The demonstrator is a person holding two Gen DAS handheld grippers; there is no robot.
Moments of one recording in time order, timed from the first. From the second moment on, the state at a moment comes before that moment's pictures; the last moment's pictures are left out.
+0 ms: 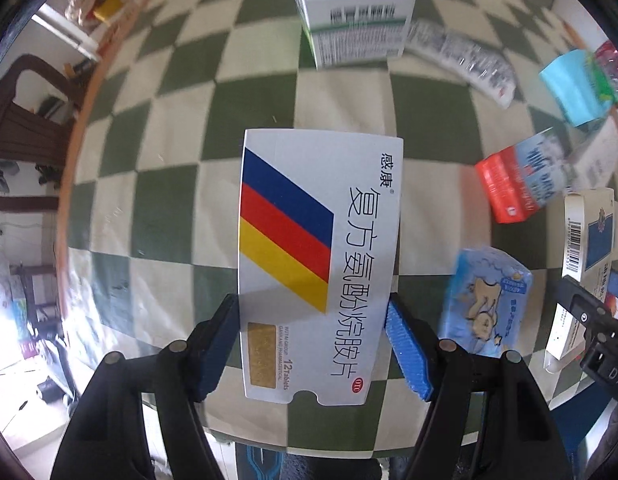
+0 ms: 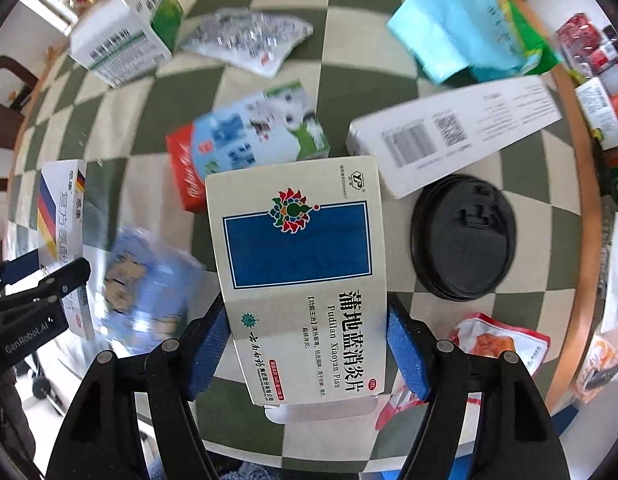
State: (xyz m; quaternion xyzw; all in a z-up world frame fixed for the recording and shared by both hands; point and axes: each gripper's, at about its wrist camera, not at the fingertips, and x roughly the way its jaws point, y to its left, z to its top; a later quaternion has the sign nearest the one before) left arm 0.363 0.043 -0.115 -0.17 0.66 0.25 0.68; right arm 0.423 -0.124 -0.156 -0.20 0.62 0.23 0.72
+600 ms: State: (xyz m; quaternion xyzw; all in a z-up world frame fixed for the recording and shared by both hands) left arm 0.172 -0.040 -0.070 -0.21 0.60 0.12 0.76; right arm 0.272 -0.255 -0.053 0.03 0.59 0.18 0.79
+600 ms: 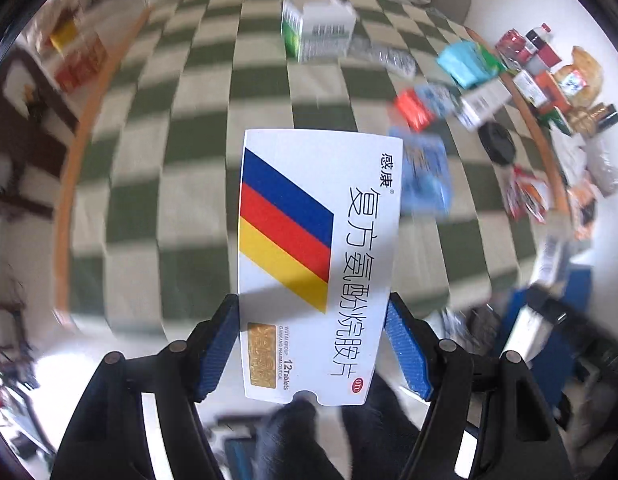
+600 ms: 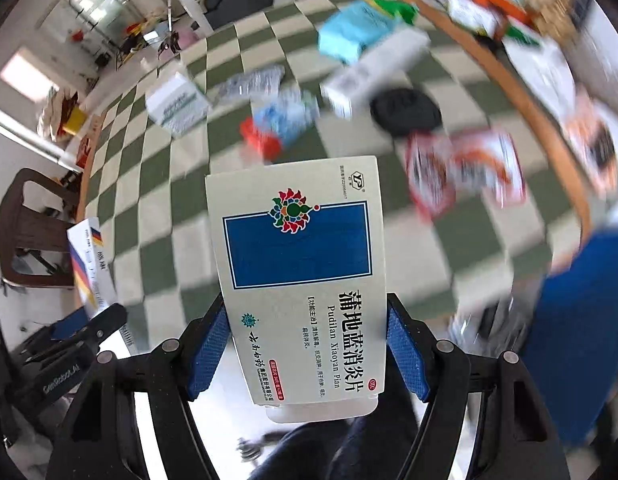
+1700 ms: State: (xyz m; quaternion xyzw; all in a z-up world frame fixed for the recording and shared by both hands) left arm 0.088 0.001 -0.521 -0.36 0.70 0.15 0.61; right arm 0.176 -0.228 -0.597 0.06 0.77 0.20 0.61
